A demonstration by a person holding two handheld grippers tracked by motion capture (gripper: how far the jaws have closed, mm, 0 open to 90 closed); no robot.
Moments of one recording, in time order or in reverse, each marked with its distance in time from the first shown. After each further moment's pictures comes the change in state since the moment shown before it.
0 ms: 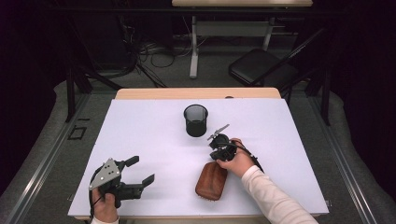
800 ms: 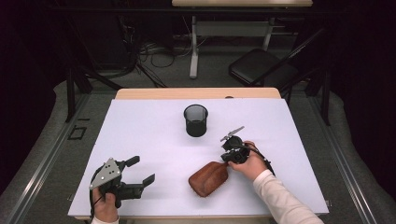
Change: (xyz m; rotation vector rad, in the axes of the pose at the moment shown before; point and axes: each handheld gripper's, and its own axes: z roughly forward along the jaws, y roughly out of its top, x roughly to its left) left arm 0.000 0.000 0.001 0.008 0.002 -0.004; right arm -0.019 -0.029 -0.019 -0.006 -0.013 0.060
